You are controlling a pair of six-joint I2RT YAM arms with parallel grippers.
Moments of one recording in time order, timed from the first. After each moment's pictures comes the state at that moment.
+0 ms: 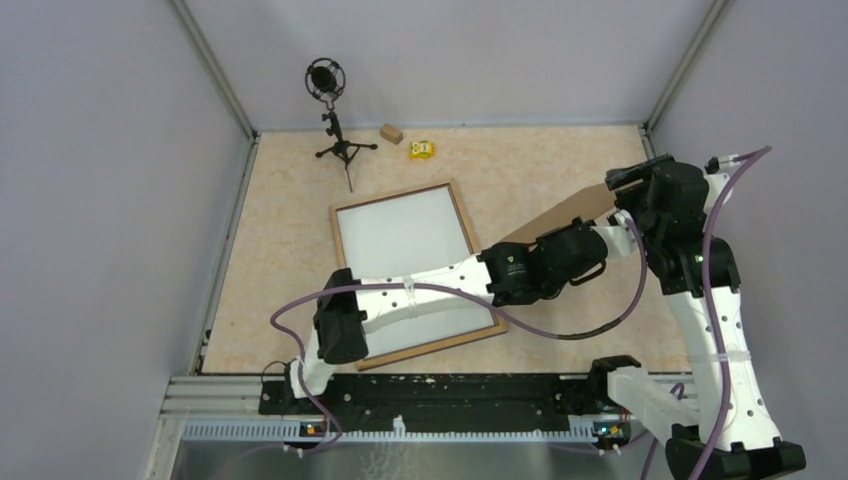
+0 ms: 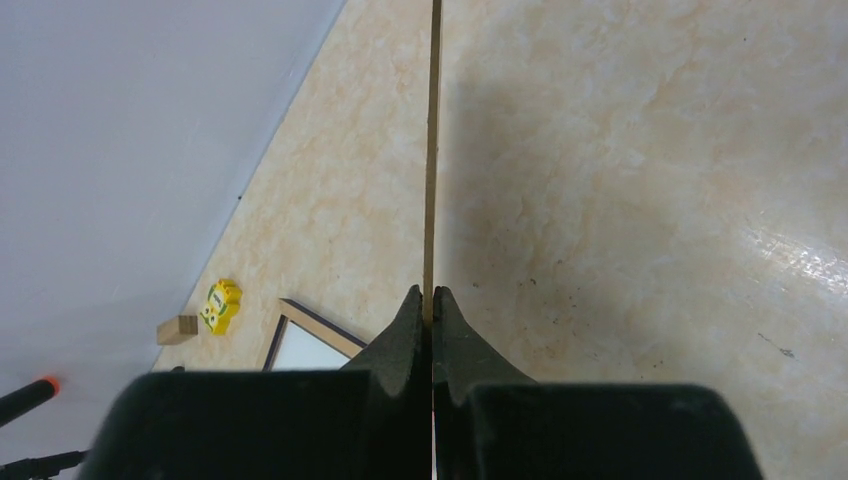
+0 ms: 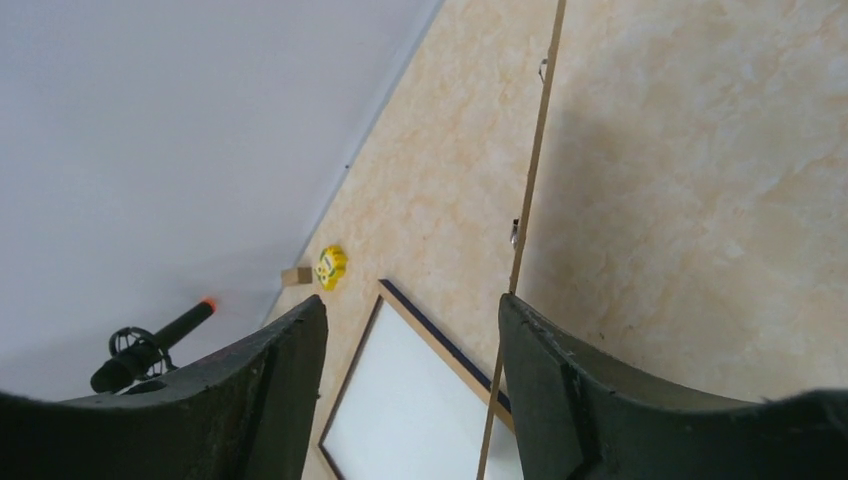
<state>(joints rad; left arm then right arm) -1.32 2.07 2.06 -0.46 -0.62 0.28 0.13 0.92 1.24 -0.75 0.35 1.04</state>
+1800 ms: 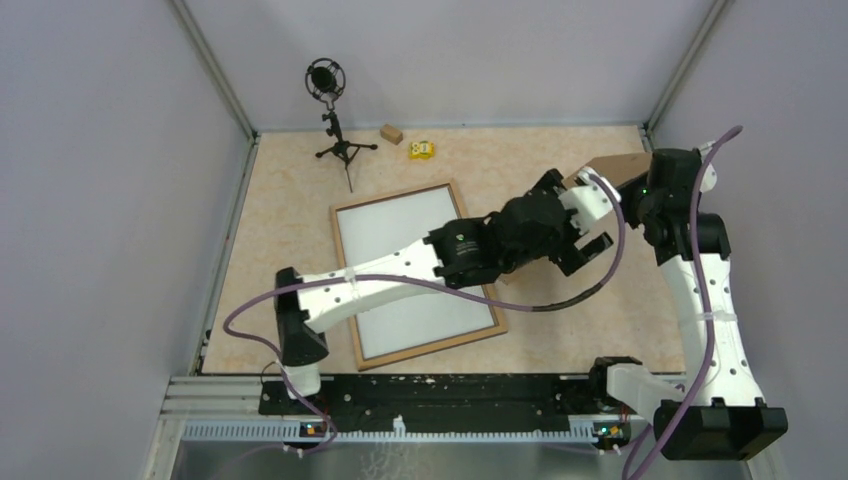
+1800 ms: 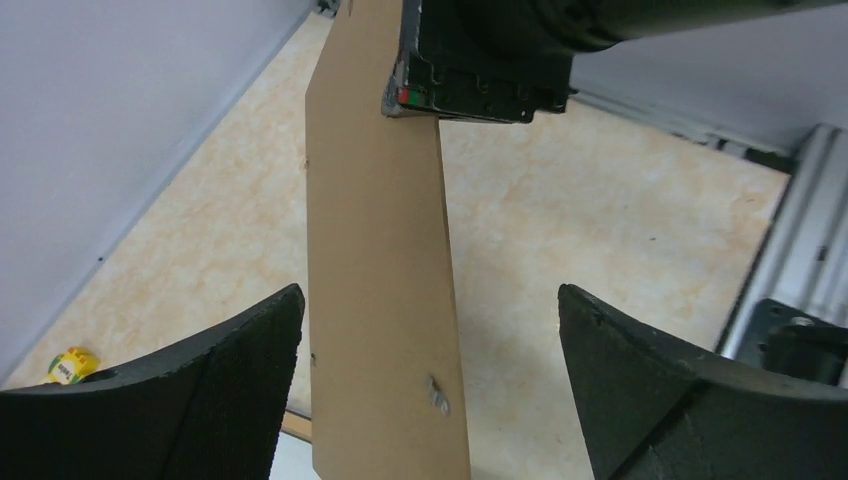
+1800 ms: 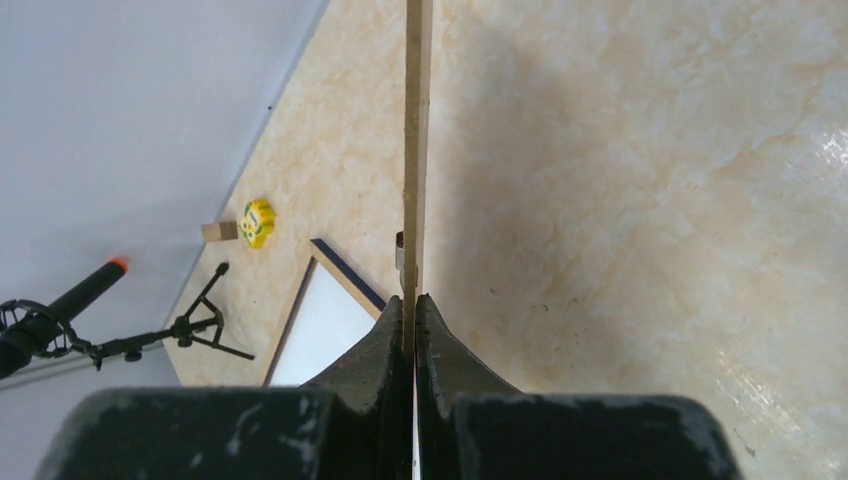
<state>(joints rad) -1.28 1.88 1.96 -0.37 -0.33 0.10 0.01 1.05 1.24 -0.80 0.16 0.96</state>
